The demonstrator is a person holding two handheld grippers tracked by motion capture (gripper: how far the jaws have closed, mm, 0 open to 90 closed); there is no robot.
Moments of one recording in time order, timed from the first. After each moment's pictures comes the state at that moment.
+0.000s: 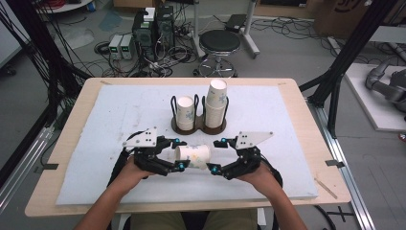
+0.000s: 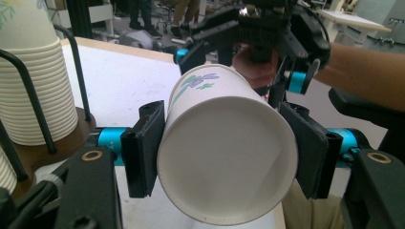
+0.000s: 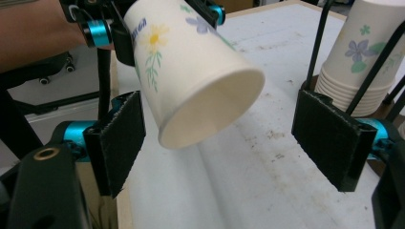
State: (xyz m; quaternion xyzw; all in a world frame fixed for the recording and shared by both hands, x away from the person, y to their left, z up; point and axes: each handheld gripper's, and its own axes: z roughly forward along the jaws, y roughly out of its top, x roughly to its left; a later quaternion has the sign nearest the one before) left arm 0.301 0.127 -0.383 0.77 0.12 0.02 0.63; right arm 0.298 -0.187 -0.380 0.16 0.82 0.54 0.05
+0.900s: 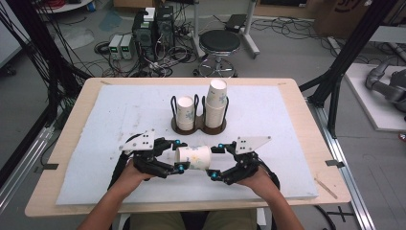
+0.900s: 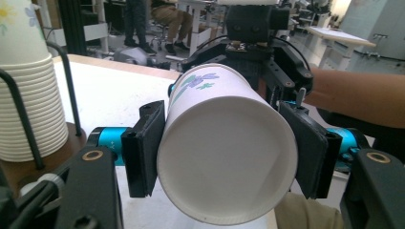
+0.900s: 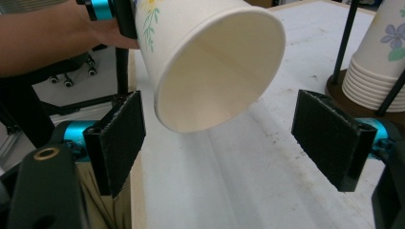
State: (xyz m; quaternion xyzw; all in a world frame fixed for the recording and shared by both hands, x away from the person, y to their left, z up) left arm 0.295 0.127 -0.386 0.75 0.11 0.01 0.65; right arm 0.297 -0.187 -0.398 0.14 0.82 0.56 0.01
